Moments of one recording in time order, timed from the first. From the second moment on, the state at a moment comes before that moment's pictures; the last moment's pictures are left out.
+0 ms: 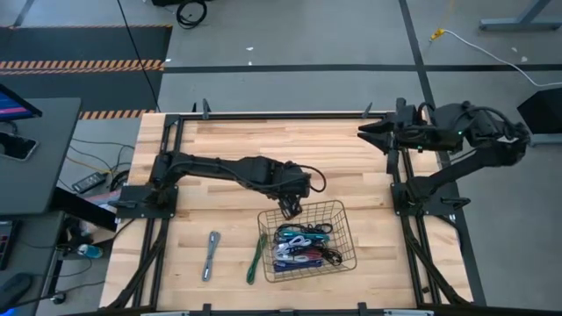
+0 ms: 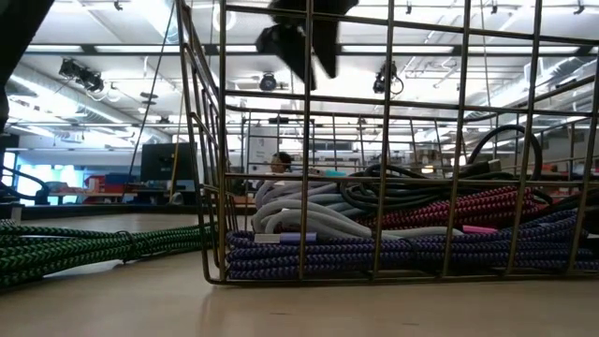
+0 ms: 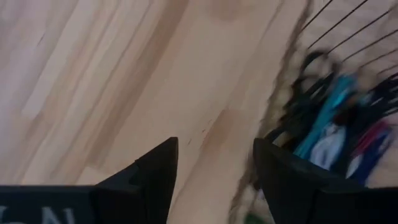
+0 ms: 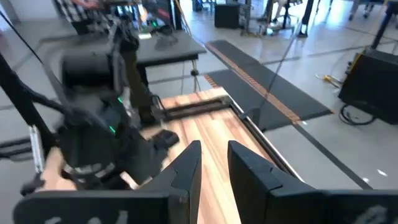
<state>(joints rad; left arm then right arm) -0.12 2.05 2.02 -1.18 -0.24 -0.56 0.20 0.93 1.46 -0.82 0.47 0.18</state>
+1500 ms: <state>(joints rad) -0.18 2.11 2.02 -1.14 0.05 -0.26 0.15 0.93 1.46 -0.89 0.48 0.23</state>
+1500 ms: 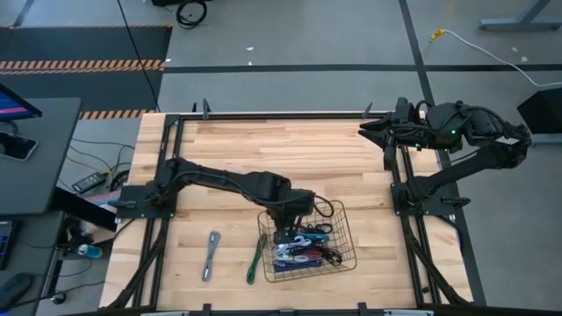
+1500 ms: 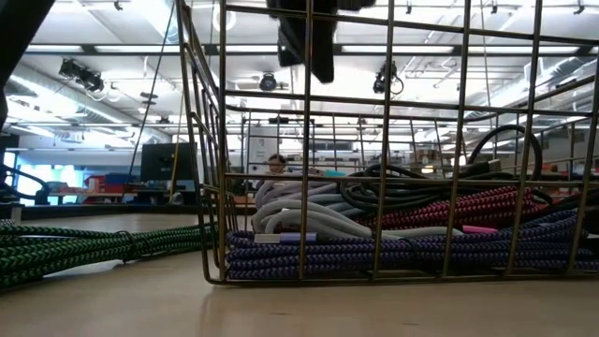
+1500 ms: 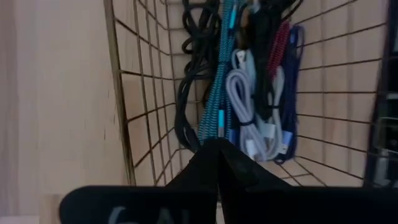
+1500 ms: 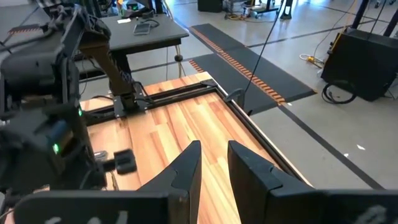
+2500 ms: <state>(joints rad) 0.01 2.19 2.02 -1.16 -0.18 -0.20 0.15 0.93 1.46 -0.92 0.48 0.23</state>
